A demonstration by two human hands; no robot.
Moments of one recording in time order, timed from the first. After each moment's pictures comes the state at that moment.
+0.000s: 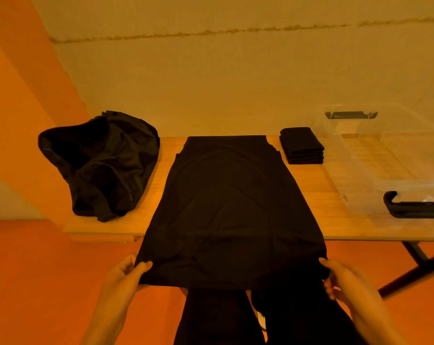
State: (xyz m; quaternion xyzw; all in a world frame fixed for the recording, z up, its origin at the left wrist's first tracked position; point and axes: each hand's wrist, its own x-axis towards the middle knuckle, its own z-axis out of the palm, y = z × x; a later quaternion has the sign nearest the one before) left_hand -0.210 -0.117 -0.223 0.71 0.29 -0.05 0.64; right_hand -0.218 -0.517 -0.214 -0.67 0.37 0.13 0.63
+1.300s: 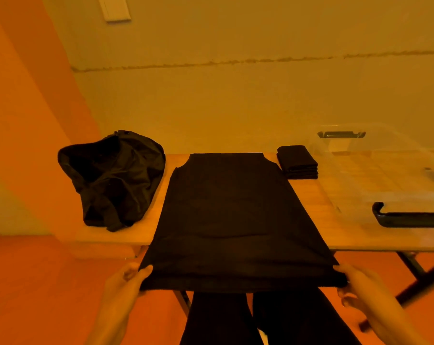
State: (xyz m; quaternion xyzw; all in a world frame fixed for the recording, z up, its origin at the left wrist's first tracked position) left_hand -0.214 -0.117 -0.205 0.69 0.31 -0.01 0.65; right_hand -0.219 -0.540 -0.199 -0.70 0.37 0.09 0.61
